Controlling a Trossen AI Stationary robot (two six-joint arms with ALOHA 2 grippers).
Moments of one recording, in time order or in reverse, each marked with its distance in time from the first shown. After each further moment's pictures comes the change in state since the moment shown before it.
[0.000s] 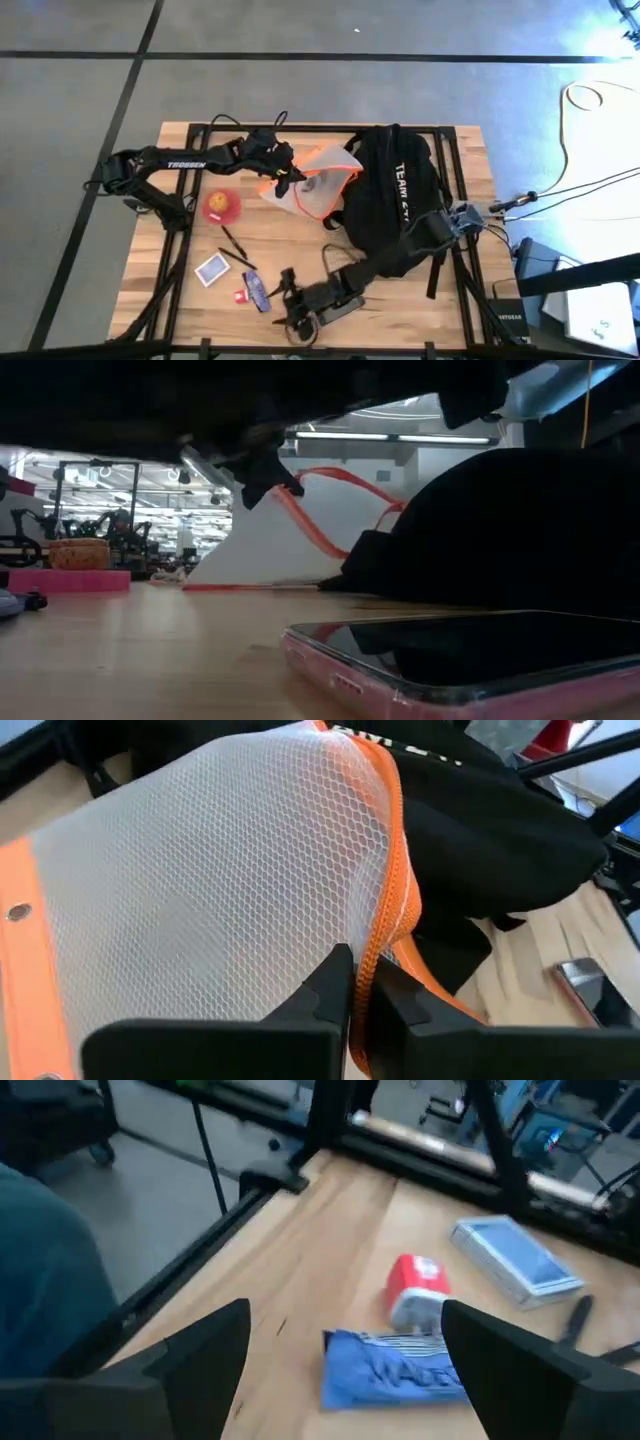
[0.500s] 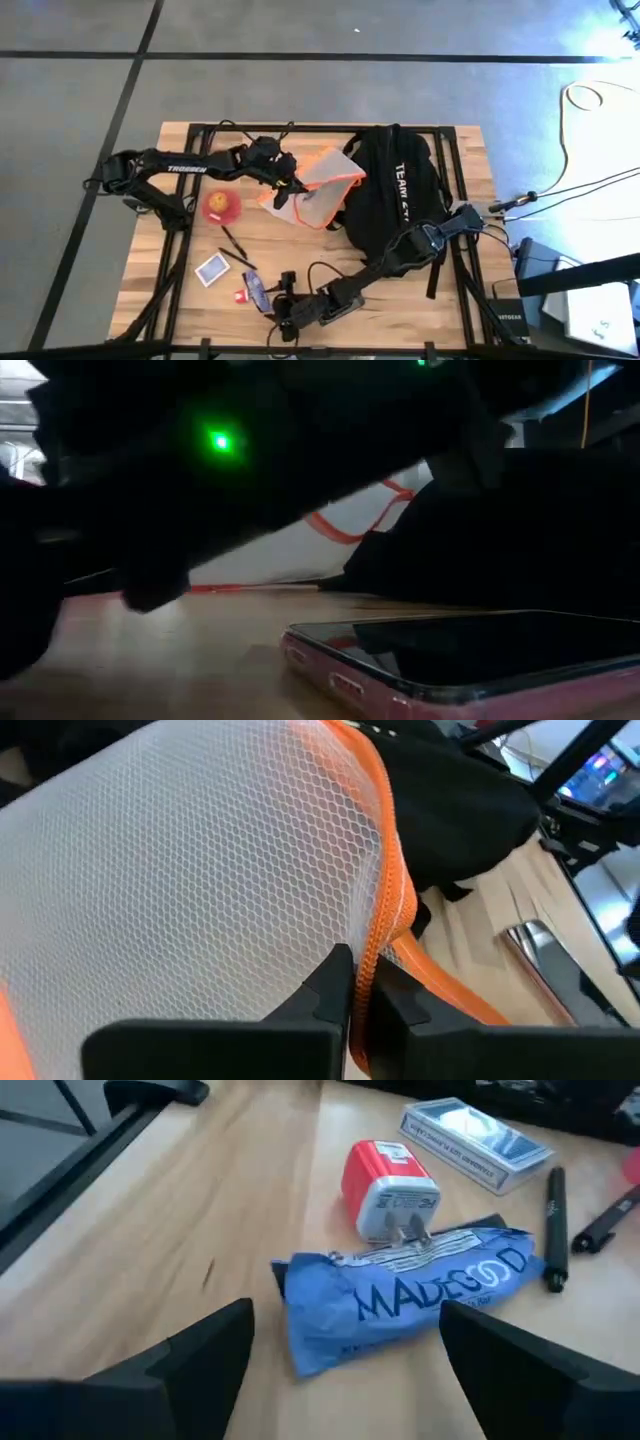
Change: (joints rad) left arm -0.082 0.000 0.000 -0.008 0.038 0.050; right arm 0.037 0.205 0.223 -0.155 0.278 0.211
